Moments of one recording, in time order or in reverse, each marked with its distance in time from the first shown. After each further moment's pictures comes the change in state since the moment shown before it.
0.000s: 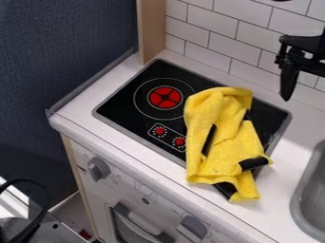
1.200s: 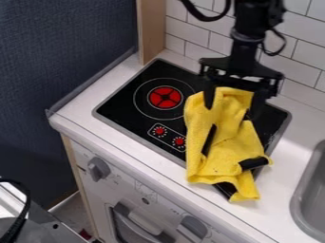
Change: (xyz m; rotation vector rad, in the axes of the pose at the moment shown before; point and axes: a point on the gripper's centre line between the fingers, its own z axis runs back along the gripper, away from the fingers) arm 0.013 0.123 -0.066 0.059 0.091 0.311
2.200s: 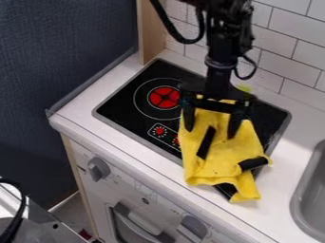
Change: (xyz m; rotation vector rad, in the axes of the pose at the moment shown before) arm -0.010 0.024 -0.038 -0.003 0.048 0.061
